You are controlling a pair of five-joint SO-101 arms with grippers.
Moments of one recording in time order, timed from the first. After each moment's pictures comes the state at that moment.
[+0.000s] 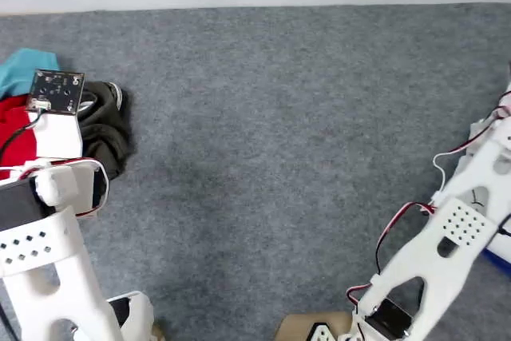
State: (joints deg) left arm -21.5 -39.4 18.2 99.2 -13.5; right arm 35.8 72.7 -93.5 100.1 23.3
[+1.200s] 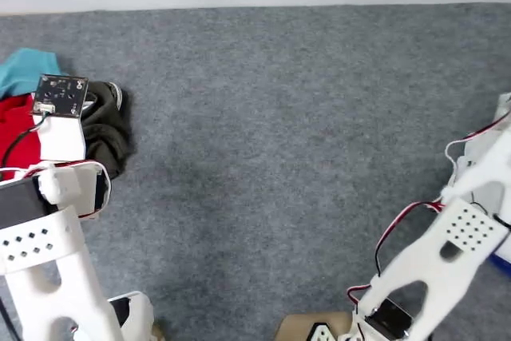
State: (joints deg) left arm -21.5 -39.4 20.6 99.3 -13.5; right arm 36.2 57.1 -93.5 100.4 19.1
